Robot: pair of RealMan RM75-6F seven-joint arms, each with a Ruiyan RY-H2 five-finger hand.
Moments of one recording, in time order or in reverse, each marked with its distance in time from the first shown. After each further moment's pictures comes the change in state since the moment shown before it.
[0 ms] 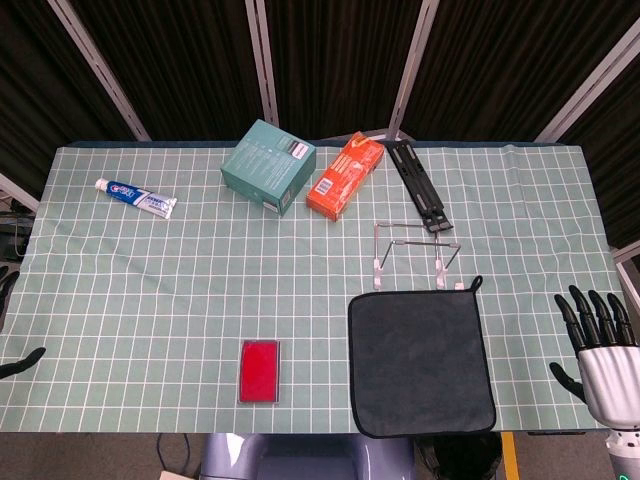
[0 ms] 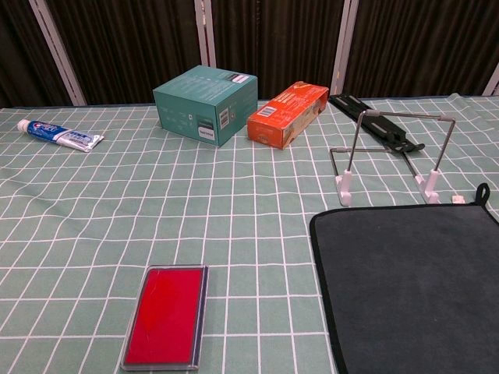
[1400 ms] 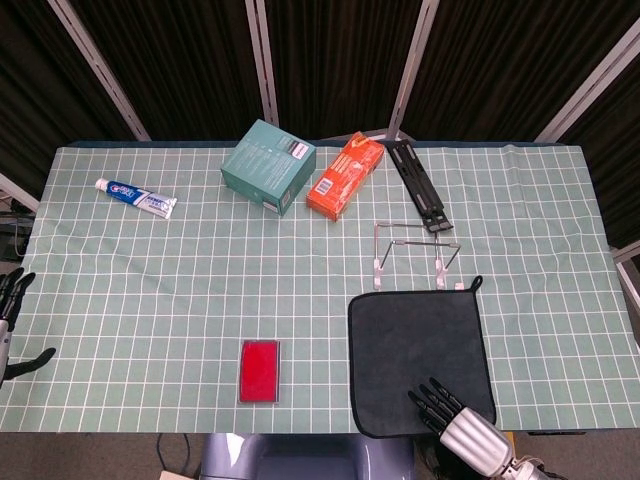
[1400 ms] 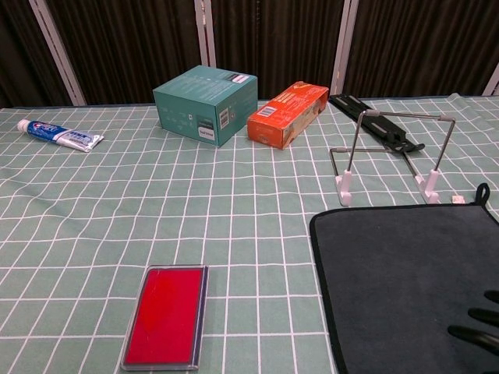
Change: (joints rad) left arm -0.020 -0.035 0.000 -0.010 -0.028 -0.035 0.096; right arm 0.070 -0.444 -0.220 0.668 -0.511 -0.183 -0.127
